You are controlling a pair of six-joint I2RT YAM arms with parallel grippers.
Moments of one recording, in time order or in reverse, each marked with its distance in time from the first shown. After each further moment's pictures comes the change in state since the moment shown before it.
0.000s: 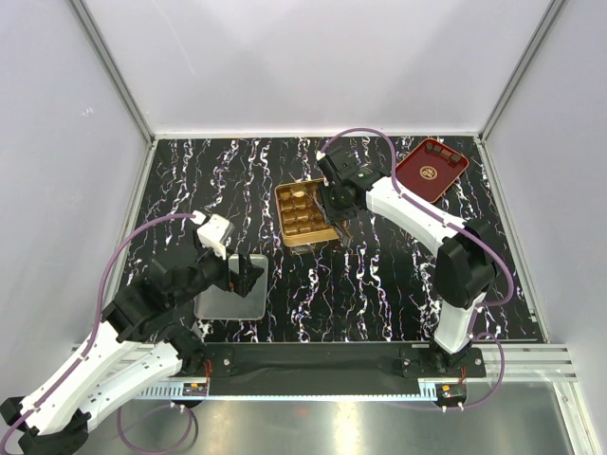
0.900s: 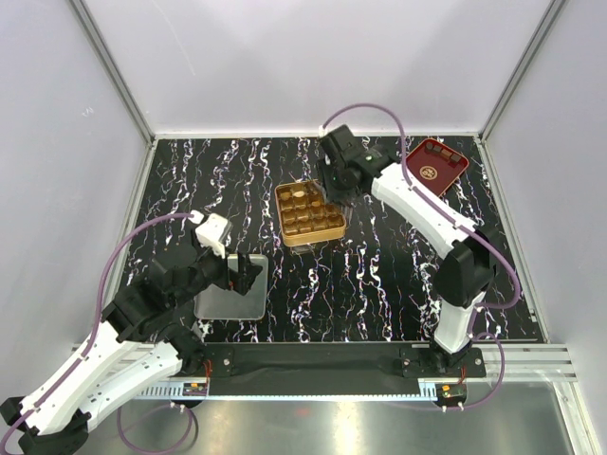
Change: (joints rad) left arm 0.000 0.000 0.000 0.000 -0.025 -0.001; right arm -0.003 0.005 0.169 -0.094 0.062 -0.011
